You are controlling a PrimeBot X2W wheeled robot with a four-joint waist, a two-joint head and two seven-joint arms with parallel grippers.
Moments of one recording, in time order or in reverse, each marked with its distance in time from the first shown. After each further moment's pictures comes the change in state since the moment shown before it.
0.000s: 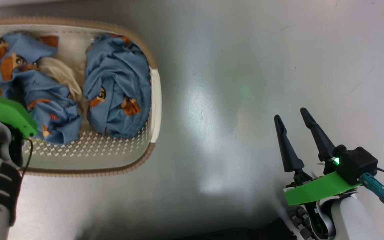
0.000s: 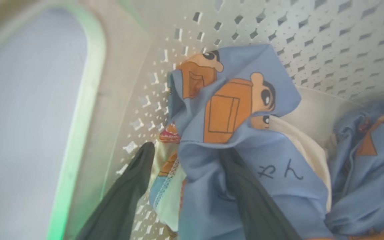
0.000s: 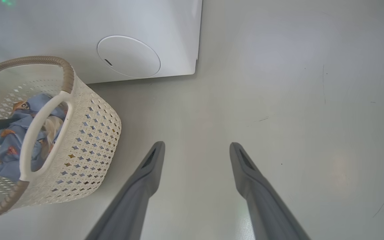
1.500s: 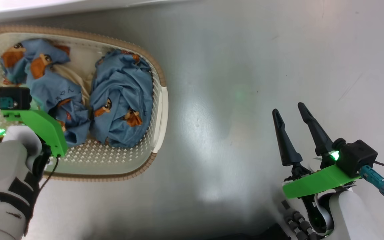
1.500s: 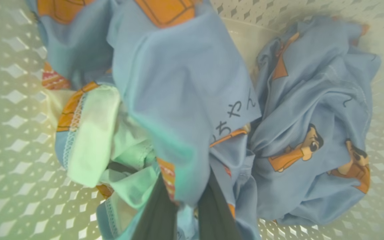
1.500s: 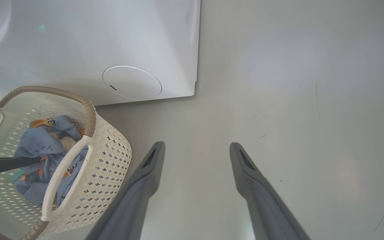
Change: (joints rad) left arm -0.026 -0.012 -0.390 0.070 -0.151 -0.019 0.101; right arm -0.038 0.000 0.011 0.034 0.052 0.000 0.000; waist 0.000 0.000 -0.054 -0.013
